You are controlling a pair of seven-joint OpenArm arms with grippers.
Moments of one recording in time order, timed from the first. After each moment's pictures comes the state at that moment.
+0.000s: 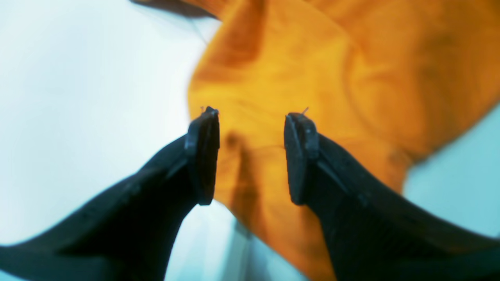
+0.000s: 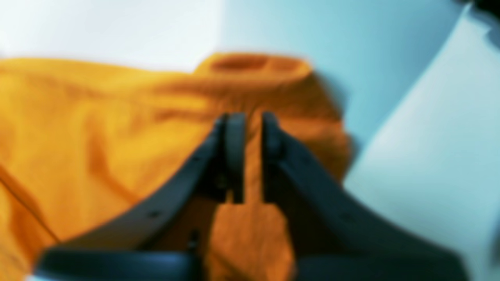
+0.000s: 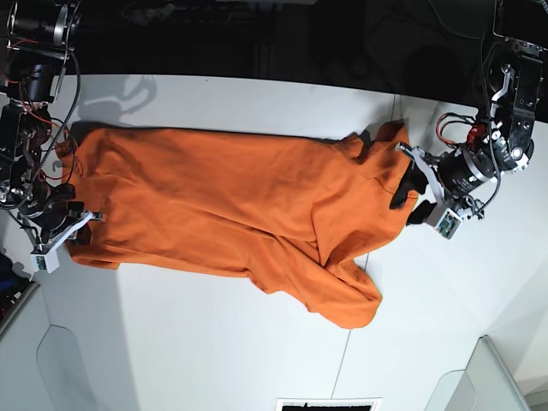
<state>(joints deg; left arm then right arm) 6.2 -32.5 0.6 93.7 -26.0 -27.6 28.2 14.5 20.4 11.9 68.1 20.0 23.6 -42.5</state>
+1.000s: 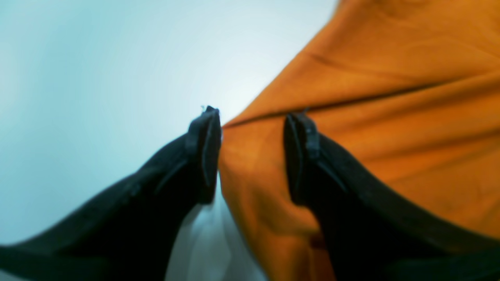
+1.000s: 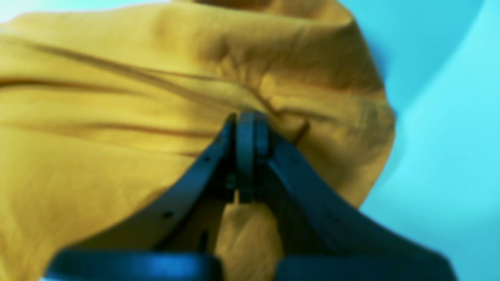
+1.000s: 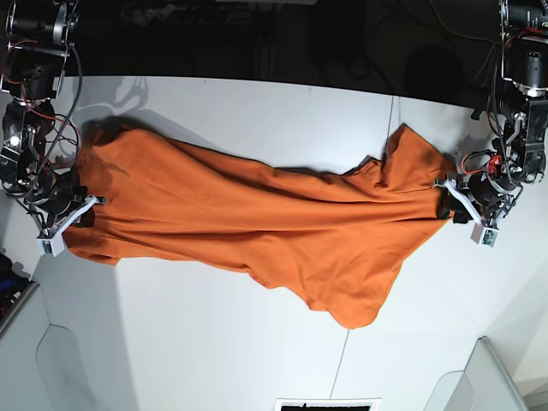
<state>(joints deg) -1.5 -34.7 1.1 69.2 -30.4 -26.4 31.5 12.4 21.9 11.0 61.0 19.8 24.2 -39.7</state>
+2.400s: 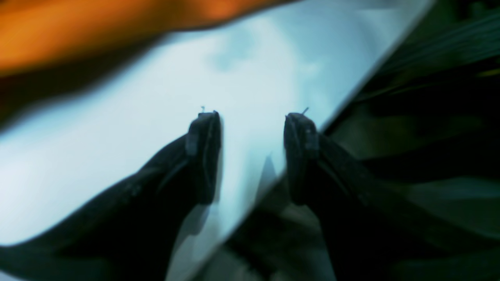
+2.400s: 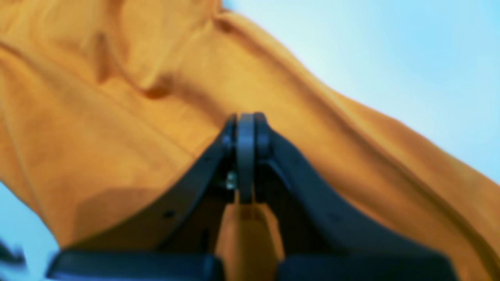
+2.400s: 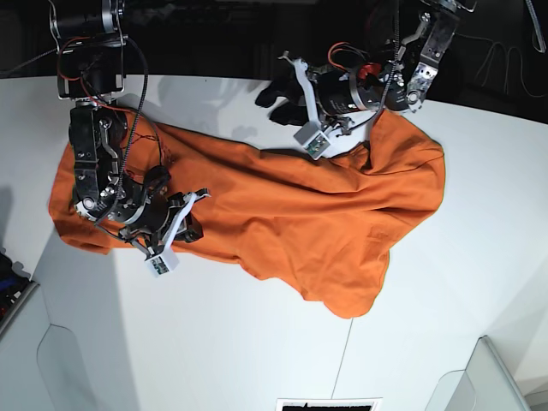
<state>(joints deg) 14.7 -14.4 18.3 96.2 -34.2 -28.9 42.5 13.9 9.4 -3.3 74.0 17.3 29.6 -43.5</state>
